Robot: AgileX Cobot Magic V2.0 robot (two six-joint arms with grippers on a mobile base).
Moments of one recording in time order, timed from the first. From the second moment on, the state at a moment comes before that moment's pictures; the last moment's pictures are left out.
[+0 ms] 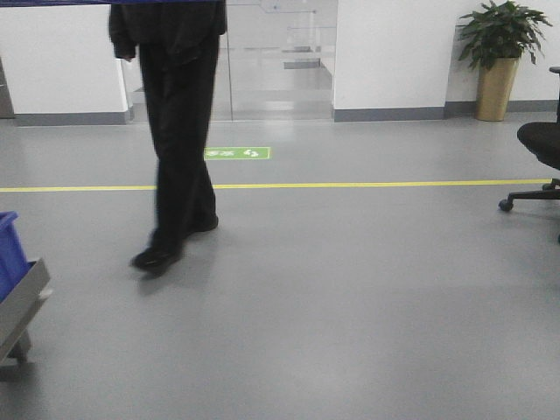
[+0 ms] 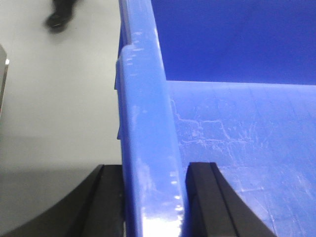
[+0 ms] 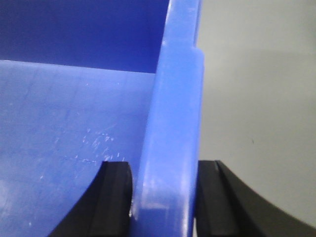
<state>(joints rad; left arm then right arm) 0.02 1.01 -1.54 -0.17 1.27 -0.10 0.25 1.09 -1.62 0.08 1.32 0.02</state>
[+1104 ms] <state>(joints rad) 0.02 1.01 -1.54 -0.17 1.27 -0.10 0.25 1.09 -1.62 0.08 1.32 0.02</state>
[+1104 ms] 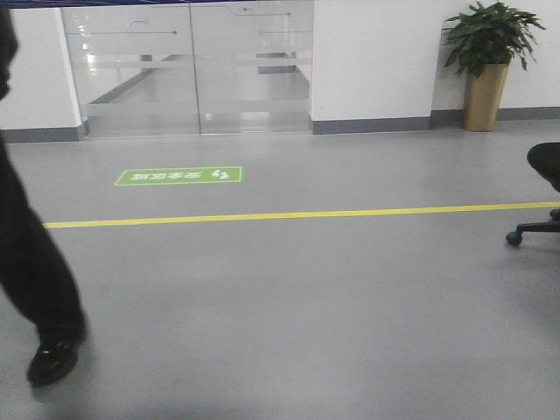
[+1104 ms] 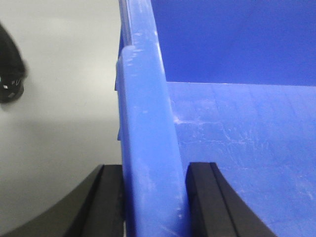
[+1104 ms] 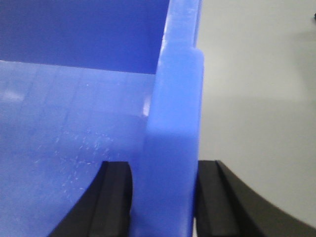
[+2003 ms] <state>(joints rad) 0.02 1.01 -1.54 -0.17 1.27 -0.10 0.25 1.09 -1.62 0.08 1.32 0.02</state>
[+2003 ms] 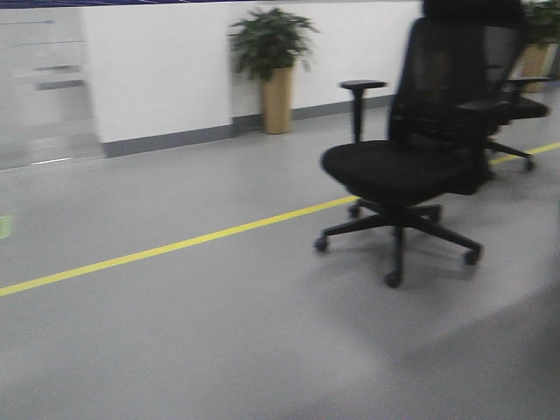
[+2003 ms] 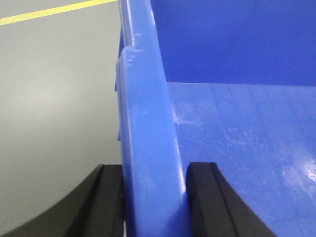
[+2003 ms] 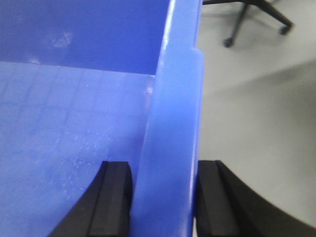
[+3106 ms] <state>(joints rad) 0.02 1.01 -1.54 -0.17 1.27 -0.10 0.25 1.09 -1.62 0.08 1.31 0.02</state>
